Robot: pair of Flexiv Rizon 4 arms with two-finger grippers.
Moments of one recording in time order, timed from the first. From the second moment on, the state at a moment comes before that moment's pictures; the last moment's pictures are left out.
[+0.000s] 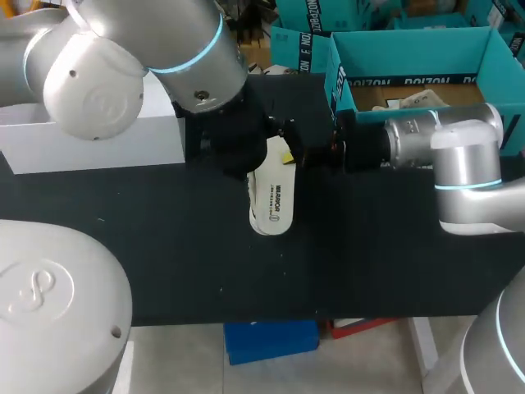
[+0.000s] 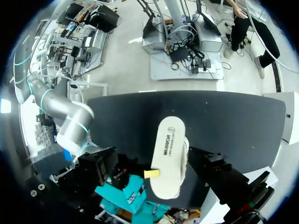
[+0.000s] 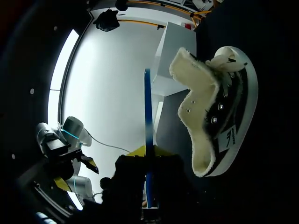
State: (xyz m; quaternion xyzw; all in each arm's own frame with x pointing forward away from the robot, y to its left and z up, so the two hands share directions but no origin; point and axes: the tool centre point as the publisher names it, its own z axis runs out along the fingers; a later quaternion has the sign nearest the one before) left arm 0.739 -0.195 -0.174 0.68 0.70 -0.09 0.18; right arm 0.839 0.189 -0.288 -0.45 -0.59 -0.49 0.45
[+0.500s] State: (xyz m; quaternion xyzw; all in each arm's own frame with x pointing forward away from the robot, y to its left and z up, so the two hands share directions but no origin) left arm 0.750 -0.201 -0.179 0.68 0.71 -0.06 0.16; right arm 0.839 0.189 -0.288 -0.45 -0.59 -0.49 0.45
